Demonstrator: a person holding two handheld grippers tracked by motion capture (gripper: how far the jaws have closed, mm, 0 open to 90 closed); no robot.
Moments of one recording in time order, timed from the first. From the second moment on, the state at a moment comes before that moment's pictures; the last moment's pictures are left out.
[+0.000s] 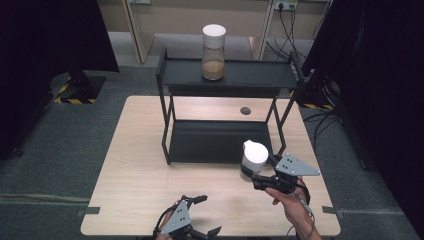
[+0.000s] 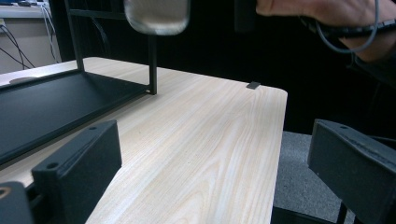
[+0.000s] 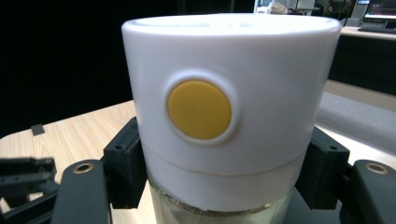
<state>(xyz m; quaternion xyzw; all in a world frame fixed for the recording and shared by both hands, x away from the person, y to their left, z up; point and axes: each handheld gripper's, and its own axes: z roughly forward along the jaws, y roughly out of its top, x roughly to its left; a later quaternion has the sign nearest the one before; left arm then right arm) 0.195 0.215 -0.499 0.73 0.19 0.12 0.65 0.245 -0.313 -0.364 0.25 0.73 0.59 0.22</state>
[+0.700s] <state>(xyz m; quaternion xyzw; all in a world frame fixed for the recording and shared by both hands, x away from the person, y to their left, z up) 0.195 0.216 -0.500 0.72 0.19 0.12 0.65 0.274 -0.307 -0.304 0.25 0.72 0.60 0.24</state>
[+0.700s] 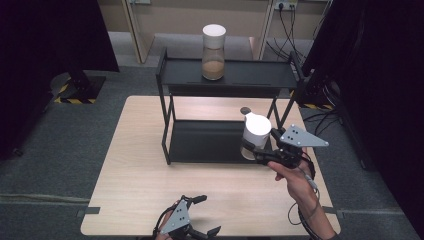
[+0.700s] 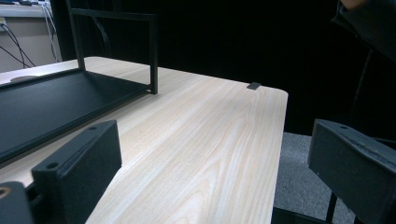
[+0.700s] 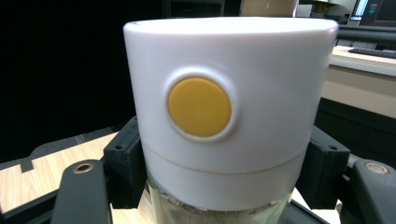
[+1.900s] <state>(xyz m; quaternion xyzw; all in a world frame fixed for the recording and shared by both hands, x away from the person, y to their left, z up) 0.196 0.218 -0.501 0.73 0.19 0.13 0.65 0.321 -0.281 -0.212 0.26 0.70 0.62 0.24</state>
